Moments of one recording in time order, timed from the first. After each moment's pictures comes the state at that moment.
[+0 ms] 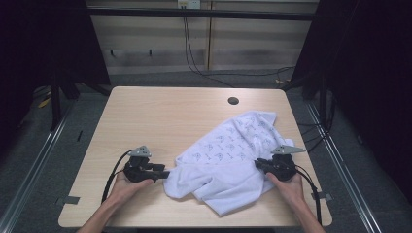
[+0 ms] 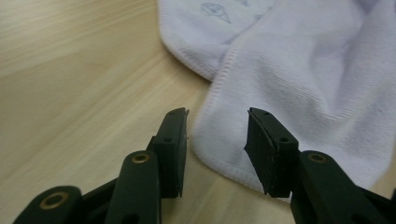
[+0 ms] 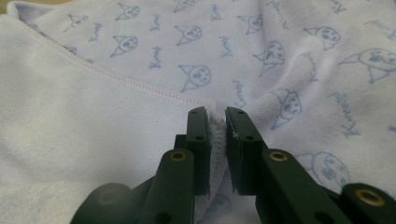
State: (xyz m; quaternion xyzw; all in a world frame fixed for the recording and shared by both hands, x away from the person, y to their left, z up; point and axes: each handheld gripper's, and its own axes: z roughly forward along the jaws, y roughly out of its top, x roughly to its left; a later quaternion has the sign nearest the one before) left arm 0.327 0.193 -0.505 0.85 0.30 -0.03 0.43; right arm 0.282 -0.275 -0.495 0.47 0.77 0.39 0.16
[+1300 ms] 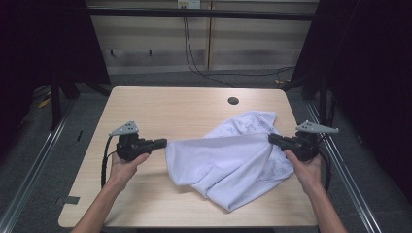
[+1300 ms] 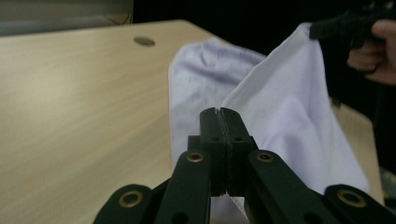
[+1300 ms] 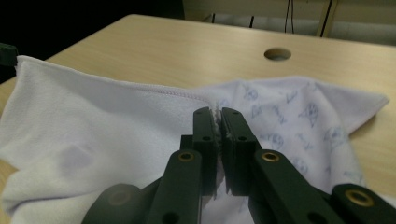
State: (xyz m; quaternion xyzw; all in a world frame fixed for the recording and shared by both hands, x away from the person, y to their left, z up) left arm 0.353 0.201 -0.426 0.76 0.30 0.03 0.57; right arm 0.292 -0.305 -0.403 0.47 0.72 0.48 0.19
